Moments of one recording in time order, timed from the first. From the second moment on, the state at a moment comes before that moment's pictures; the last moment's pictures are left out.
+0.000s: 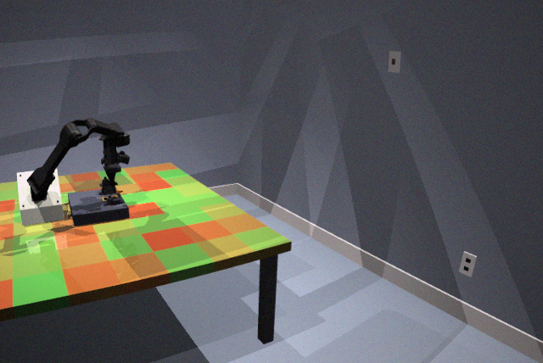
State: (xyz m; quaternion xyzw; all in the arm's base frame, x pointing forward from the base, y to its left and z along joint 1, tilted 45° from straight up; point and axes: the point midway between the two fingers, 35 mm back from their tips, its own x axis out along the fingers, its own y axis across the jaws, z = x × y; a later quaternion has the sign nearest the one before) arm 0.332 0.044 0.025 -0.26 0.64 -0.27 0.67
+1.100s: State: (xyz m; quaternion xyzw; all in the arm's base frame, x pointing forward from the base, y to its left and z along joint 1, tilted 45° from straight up) arm 0.336 0.026 0.009 -0.26 0.64 -0.27 0.67
